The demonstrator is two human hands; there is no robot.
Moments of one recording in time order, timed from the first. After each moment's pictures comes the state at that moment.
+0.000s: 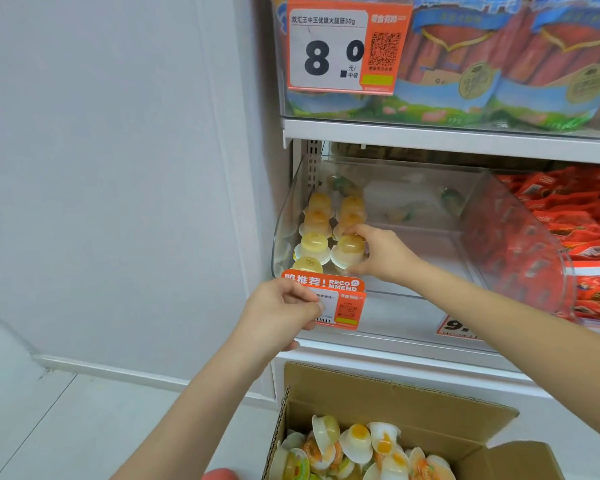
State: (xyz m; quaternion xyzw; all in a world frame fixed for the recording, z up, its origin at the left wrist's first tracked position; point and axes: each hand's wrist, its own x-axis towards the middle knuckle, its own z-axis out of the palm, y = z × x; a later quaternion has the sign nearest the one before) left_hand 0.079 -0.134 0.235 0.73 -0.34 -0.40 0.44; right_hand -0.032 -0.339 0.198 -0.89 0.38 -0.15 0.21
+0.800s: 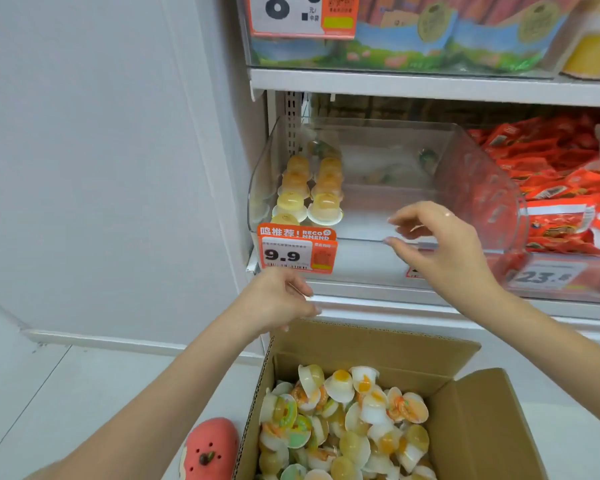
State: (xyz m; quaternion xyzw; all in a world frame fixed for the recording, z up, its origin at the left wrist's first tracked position) left_hand 0.062 -0.128 0.204 0.74 -0.46 -0.40 0.28; right_hand -0.143 -0.238 0.219 -0.85 0.32 -0.39 0.14
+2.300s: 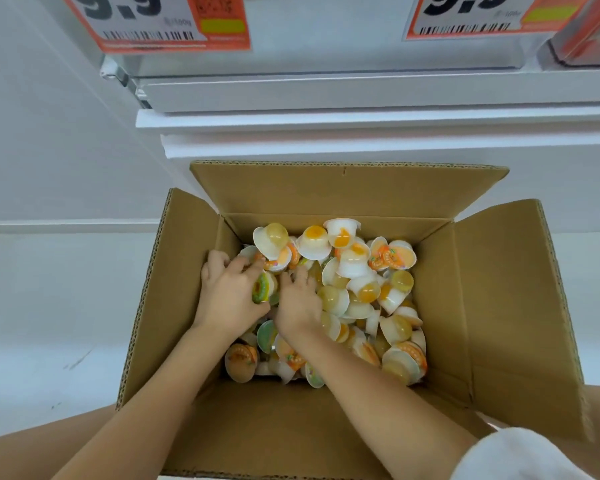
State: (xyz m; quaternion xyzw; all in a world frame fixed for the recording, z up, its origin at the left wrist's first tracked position) left_hand 0.036 -0.057 -0.071 0.76 -0.65 -0.08 0.02; right_hand -0.077 -0.088 -0.136 -0.77 0.56 0.06 0.30
